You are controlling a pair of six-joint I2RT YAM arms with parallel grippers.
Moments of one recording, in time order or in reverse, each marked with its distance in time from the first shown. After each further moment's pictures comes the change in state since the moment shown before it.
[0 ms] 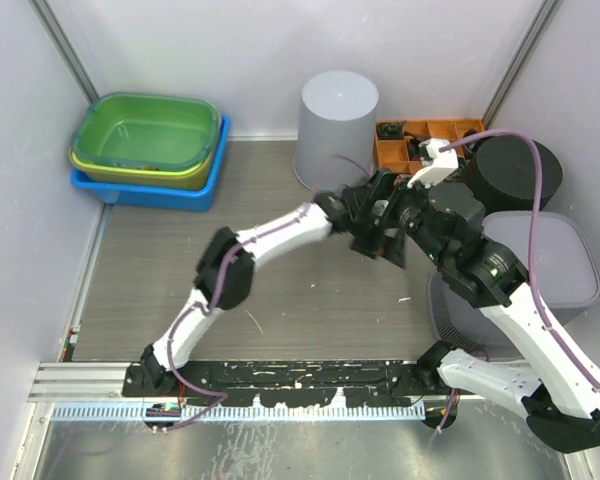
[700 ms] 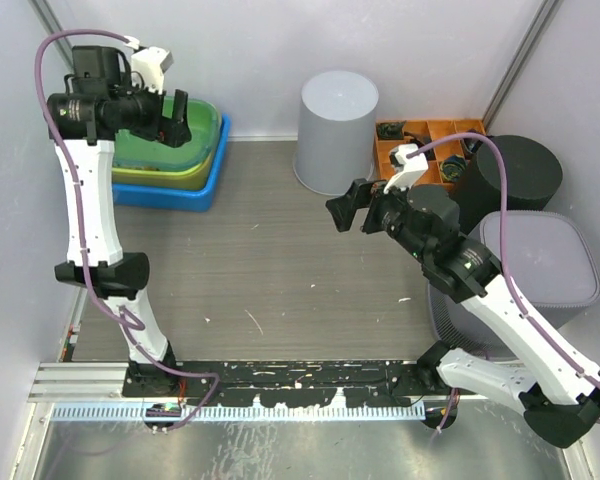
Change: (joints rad) left arm 0.943 -0.533 0.417 -0.813 -0.198 0.841; right arm 0.000 0.002 -0.127 0.136 -0.101 -0.097
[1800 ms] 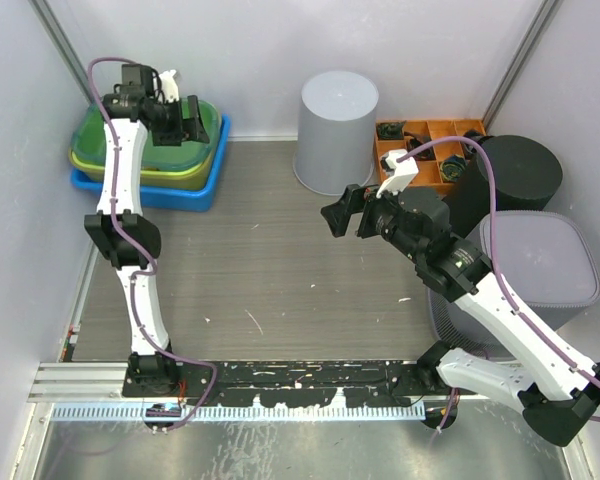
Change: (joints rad) left arm 0.073 0.347 -0.044 0.188 0.070 -0.281; right arm 0.000 0.023 -0.053 0.024 -0.047 0.005
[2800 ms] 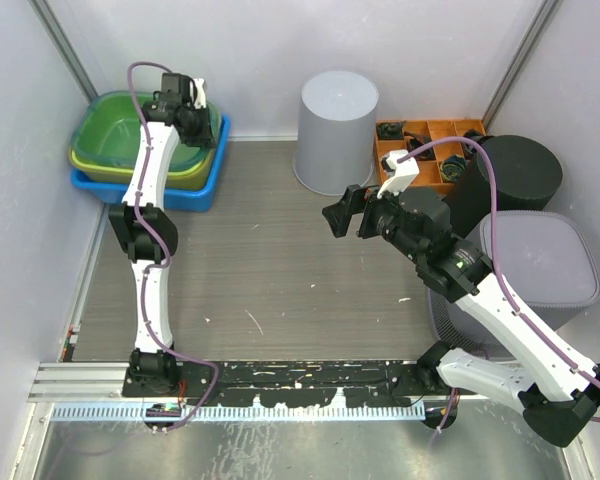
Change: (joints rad) left arm -0.101 0.138 -0.003 0.163 -0.223 -0.073; right arm 0.000 -0.004 0.000 -0.009 0.008 -0.005
